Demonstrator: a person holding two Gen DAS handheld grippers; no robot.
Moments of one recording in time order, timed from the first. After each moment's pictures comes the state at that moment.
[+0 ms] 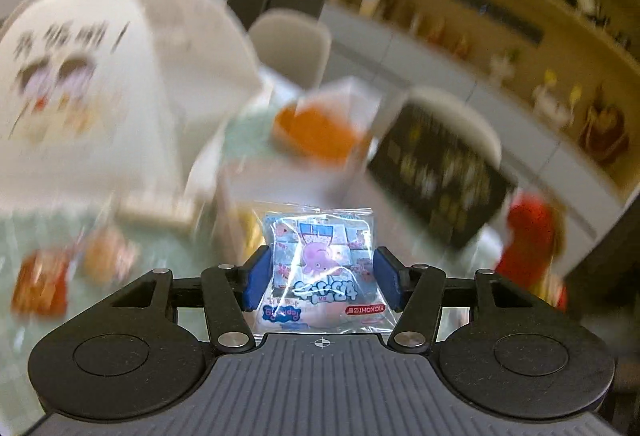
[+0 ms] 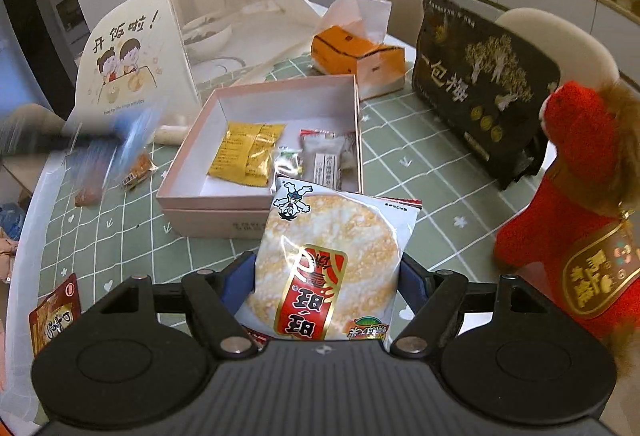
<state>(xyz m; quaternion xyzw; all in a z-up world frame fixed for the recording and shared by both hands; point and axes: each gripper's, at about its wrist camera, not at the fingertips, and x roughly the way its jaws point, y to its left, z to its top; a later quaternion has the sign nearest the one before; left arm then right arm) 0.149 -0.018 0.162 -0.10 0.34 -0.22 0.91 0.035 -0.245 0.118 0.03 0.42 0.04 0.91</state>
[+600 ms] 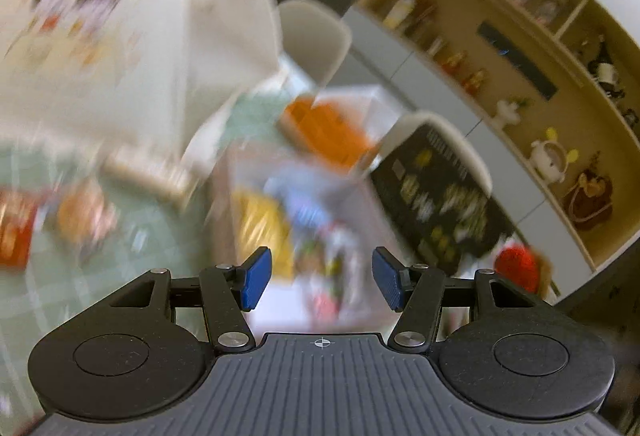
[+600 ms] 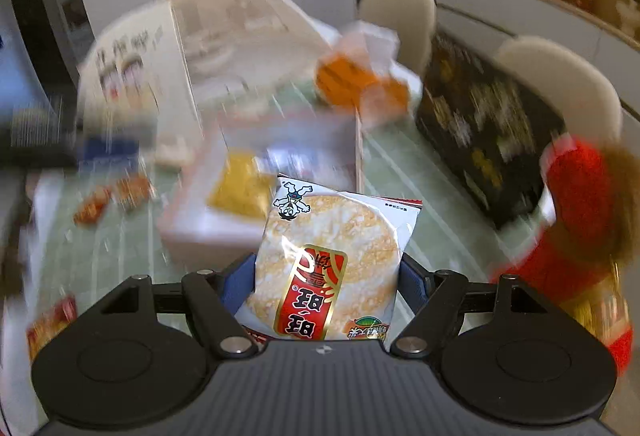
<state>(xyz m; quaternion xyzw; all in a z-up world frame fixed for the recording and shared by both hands) 0.152 0.011 0.115 -0.21 0.39 -0.20 0.87 0.064 -0.239 0.148 0.02 0.39 0.05 0.92</state>
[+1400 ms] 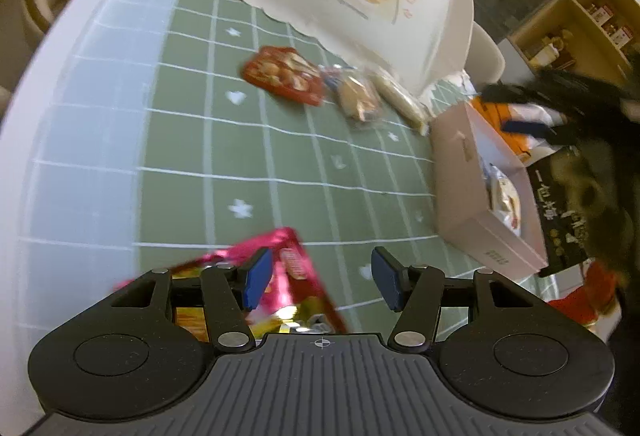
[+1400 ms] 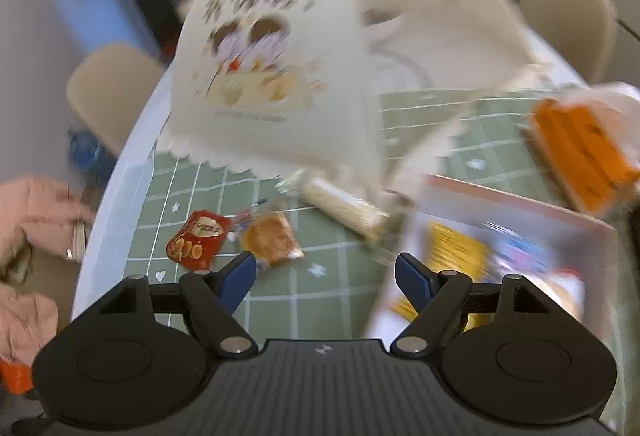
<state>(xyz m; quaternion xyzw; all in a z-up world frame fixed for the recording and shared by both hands) 0.027 0.155 0.050 -0.30 0.43 -0.01 0.85 0.242 -0.050 0.130 -0.04 0.48 0.22 0.85</state>
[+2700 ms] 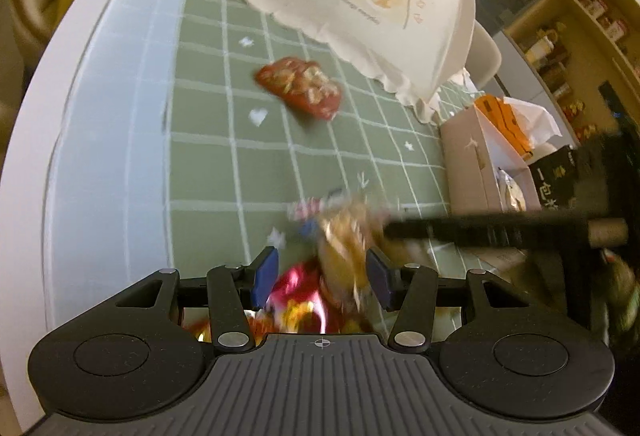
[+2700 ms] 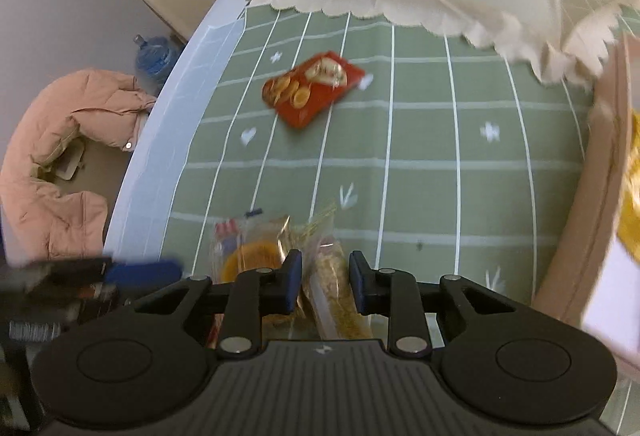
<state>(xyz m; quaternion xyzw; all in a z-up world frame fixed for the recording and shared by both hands) 0.051 0.186 0.048 -0.29 0.44 -0.04 0.85 0.175 0.004 0.044 -0.04 0.56 0.34 0.75</state>
